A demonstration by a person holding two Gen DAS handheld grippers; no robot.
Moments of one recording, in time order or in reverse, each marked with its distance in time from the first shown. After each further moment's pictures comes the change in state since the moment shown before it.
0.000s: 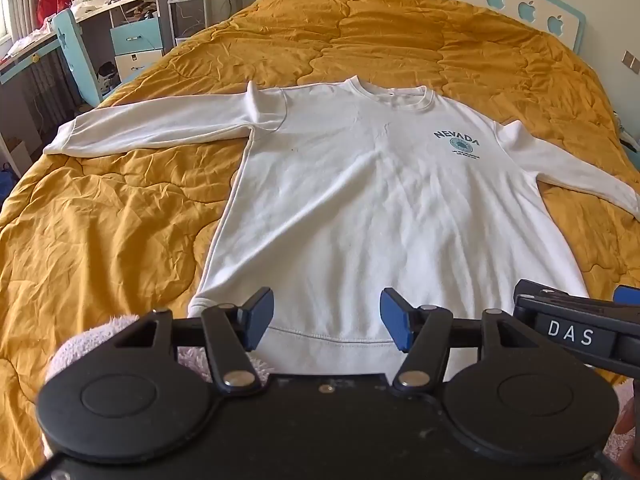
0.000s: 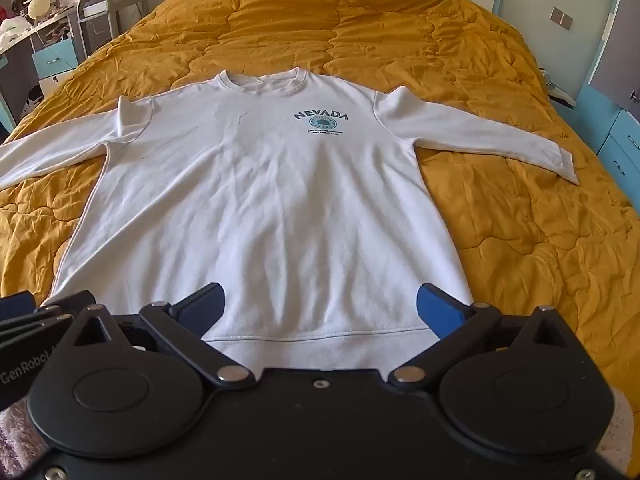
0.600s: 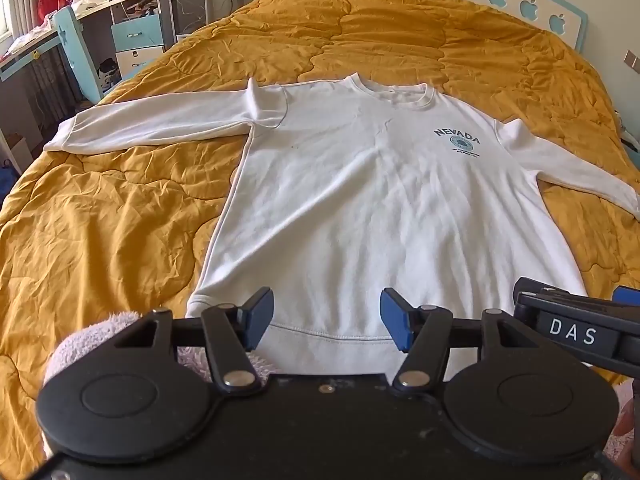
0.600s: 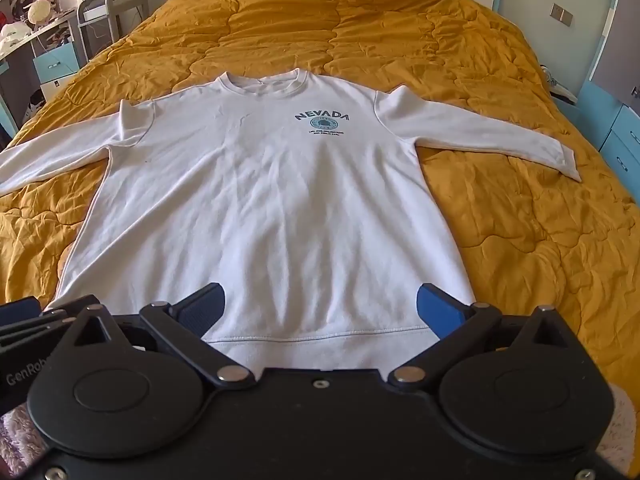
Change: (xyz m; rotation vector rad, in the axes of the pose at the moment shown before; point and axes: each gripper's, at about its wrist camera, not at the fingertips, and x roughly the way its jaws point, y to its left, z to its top) left arm 0.002 -0.002 0.000 0.001 -0.002 0.004; right arm -0.002 -0.001 0.002 0.008 -0.001 0.012
